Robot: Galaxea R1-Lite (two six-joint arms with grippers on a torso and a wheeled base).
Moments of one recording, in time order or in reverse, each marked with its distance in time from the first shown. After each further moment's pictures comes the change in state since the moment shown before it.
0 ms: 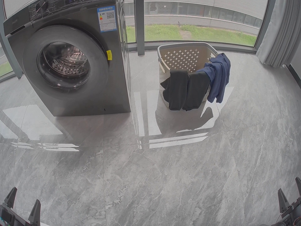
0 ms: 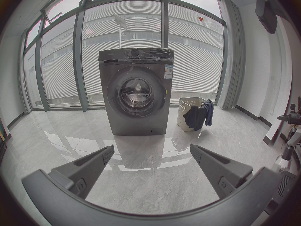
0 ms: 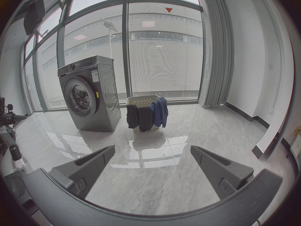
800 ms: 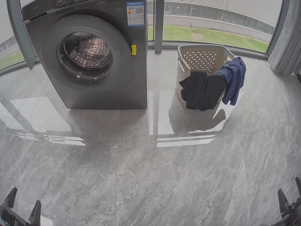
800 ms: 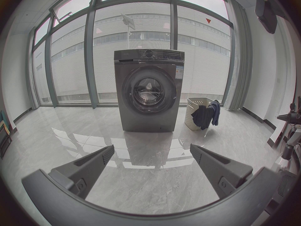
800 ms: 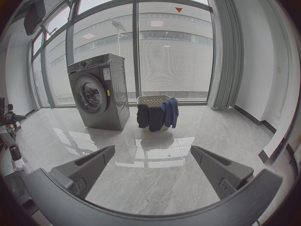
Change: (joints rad) left arm -0.001 0.000 0.000 0.001 -0.003 0.003; right arm 0.000 0.000 0.000 0.000 0.000 0.000
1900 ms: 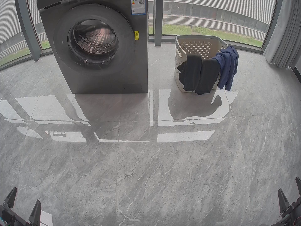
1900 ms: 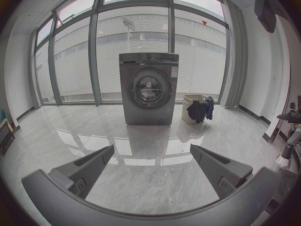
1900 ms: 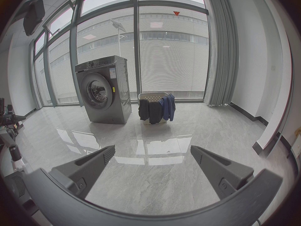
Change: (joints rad) left arm 0.001 0.000 0.000 0.000 -0.002 0.004; right arm 0.001 0.000 0.000 0.000 -0.002 0.002
